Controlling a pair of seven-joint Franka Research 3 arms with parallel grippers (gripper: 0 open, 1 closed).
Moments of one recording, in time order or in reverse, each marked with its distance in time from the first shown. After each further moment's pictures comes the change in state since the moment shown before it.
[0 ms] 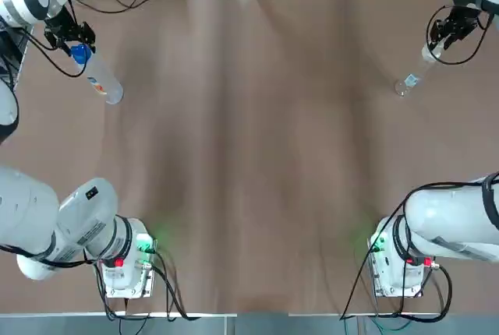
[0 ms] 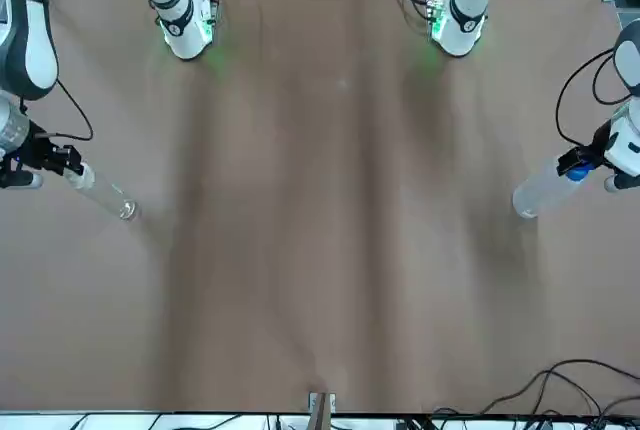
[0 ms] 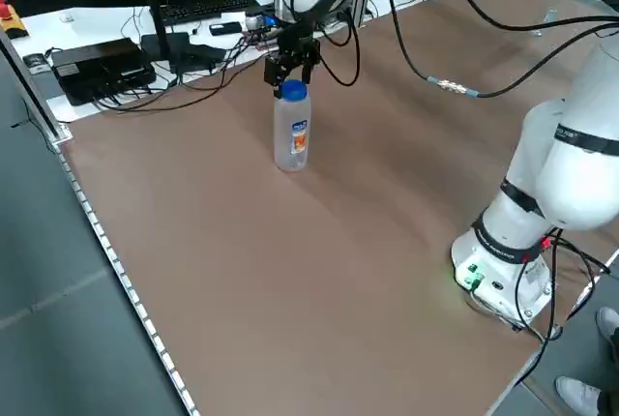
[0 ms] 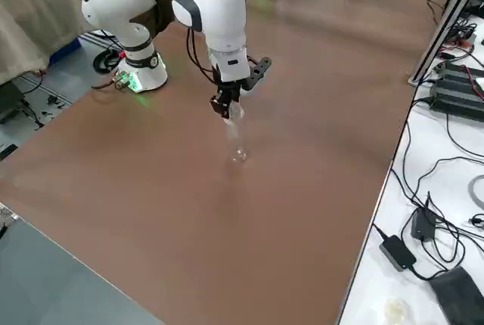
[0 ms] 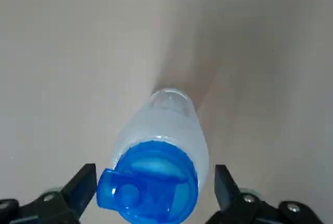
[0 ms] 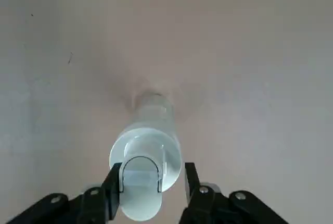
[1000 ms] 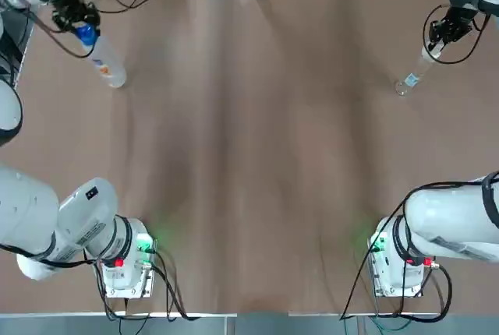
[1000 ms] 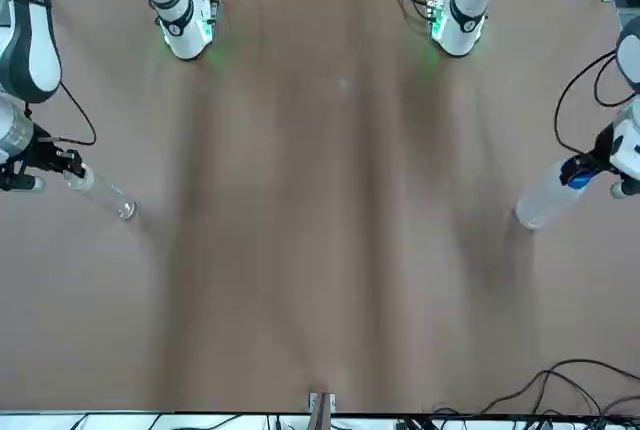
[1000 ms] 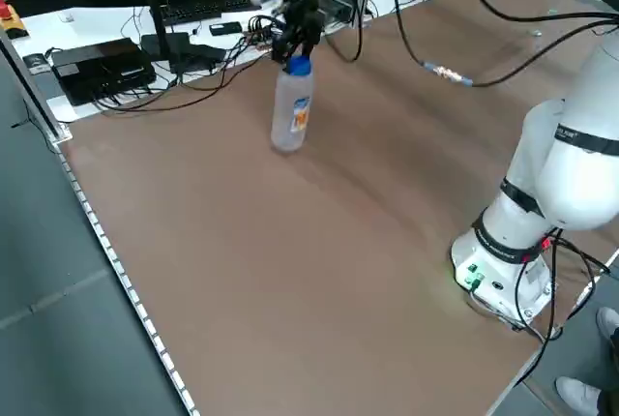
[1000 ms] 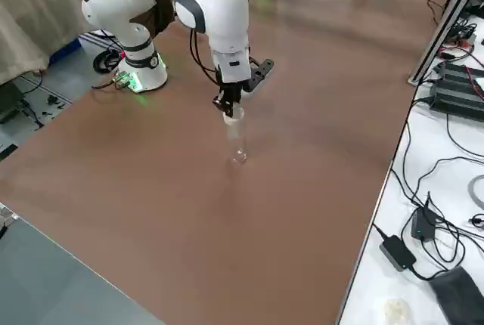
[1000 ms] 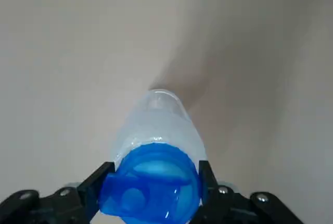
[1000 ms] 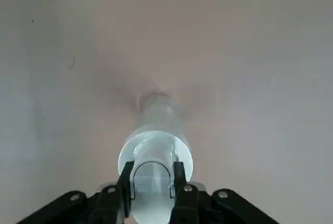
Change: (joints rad) left arm -0.005 -0.002 -0.142 0.107 -0.025 -0.046 -0.276; right arm 0.004 0.011 0.013 0.002 0.006 -0.003 0.070
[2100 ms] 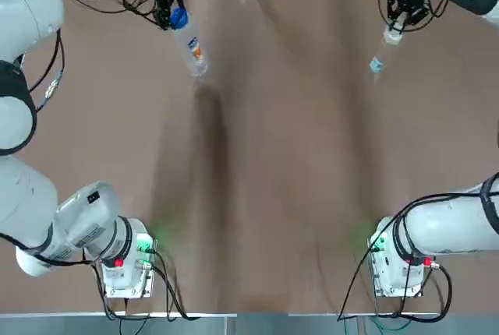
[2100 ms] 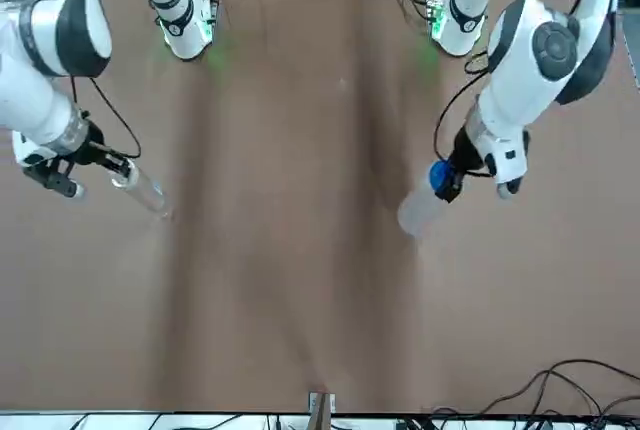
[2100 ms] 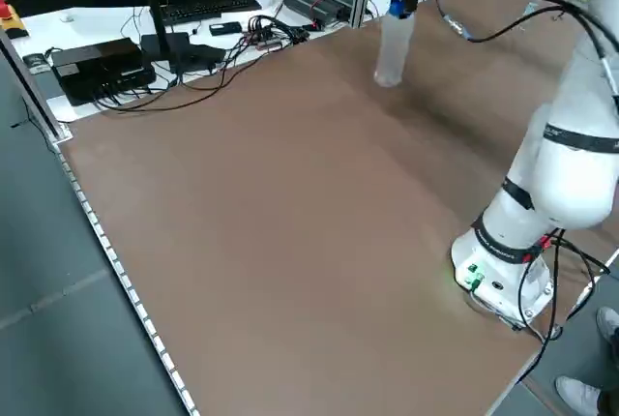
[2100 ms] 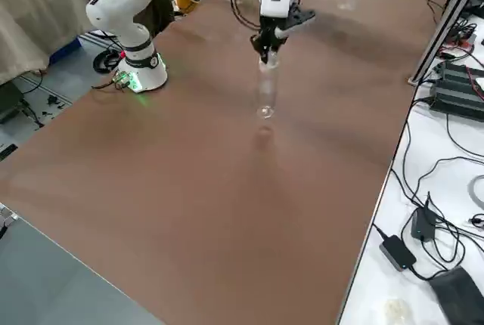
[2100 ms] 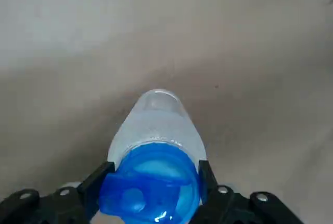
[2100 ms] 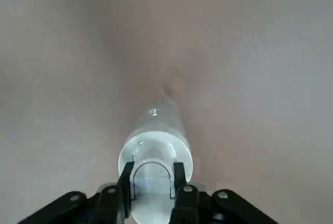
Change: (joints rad) left arm -0.133 0.151 -0.423 0.147 -0.018 -0.024 -1.443; right arm 0.361 -0.034 0.024 0.134 0.003 -0.189 0.772
